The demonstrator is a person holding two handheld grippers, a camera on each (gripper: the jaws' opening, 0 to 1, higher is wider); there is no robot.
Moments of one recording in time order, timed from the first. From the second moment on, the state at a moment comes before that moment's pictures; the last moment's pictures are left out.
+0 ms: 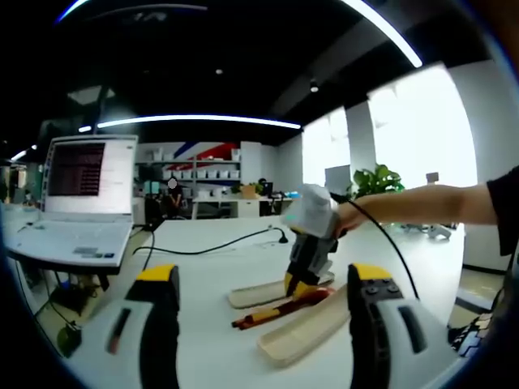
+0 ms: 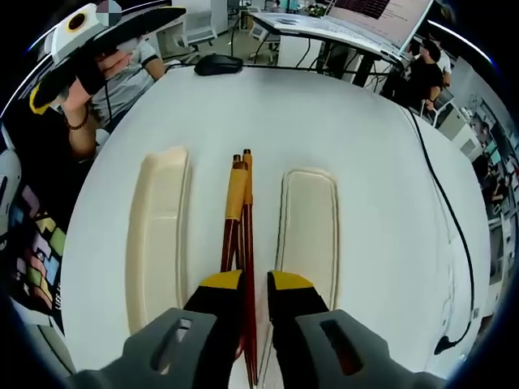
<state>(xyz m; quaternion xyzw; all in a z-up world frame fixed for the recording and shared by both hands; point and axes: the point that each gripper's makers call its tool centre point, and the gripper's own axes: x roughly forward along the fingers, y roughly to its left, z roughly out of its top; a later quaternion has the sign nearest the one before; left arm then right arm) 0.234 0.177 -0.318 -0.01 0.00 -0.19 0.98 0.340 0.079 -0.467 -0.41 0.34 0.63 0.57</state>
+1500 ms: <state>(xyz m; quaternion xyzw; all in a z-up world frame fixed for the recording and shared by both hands) 0.231 0.177 -0.315 -0.01 0.00 -0.19 0.98 0.332 0.071 -0.476 -0.45 0.42 0.60 0.52</state>
